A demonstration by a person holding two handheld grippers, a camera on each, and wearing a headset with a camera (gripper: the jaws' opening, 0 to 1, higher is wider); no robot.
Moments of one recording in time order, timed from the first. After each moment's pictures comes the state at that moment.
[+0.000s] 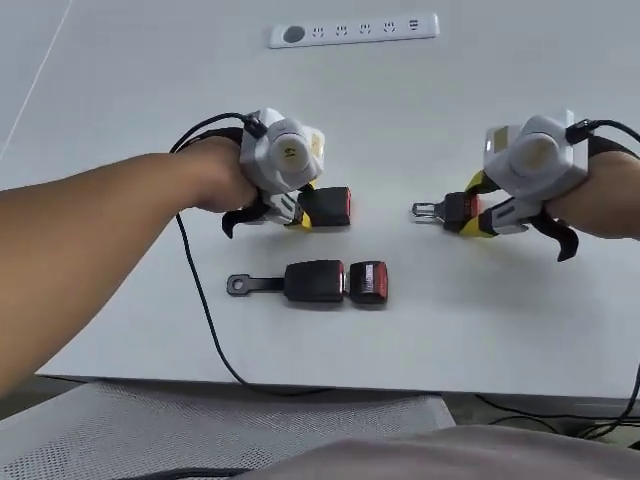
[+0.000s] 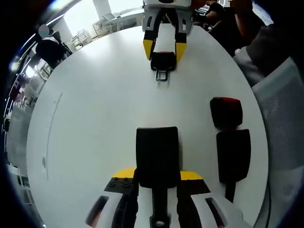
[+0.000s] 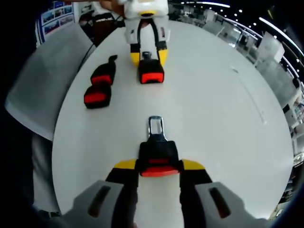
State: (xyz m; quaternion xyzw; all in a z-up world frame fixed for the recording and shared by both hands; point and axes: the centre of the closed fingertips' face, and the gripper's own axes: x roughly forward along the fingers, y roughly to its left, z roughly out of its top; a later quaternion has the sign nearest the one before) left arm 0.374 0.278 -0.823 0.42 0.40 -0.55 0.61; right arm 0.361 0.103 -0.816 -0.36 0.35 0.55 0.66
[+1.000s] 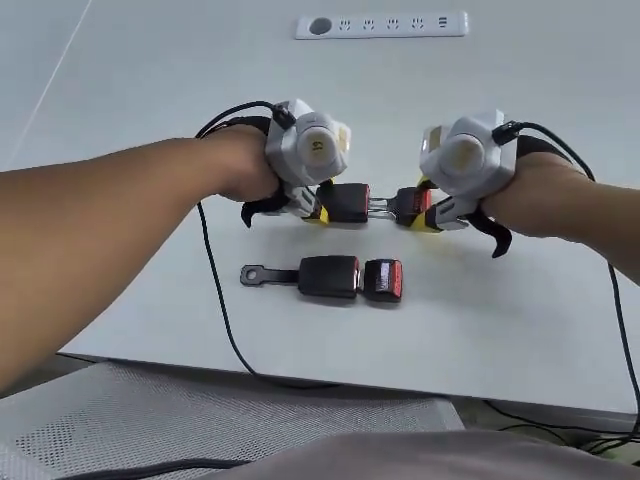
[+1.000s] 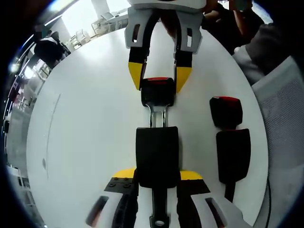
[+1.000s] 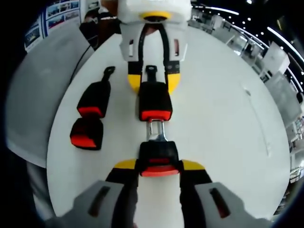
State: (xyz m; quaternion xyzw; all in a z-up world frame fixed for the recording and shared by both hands) left arm 0.375 0.279 -0.828 0.42 0.40 -0.55 0.60; right arm 0.369 0.180 -0.818 -0.38 0.33 0.57 0.65
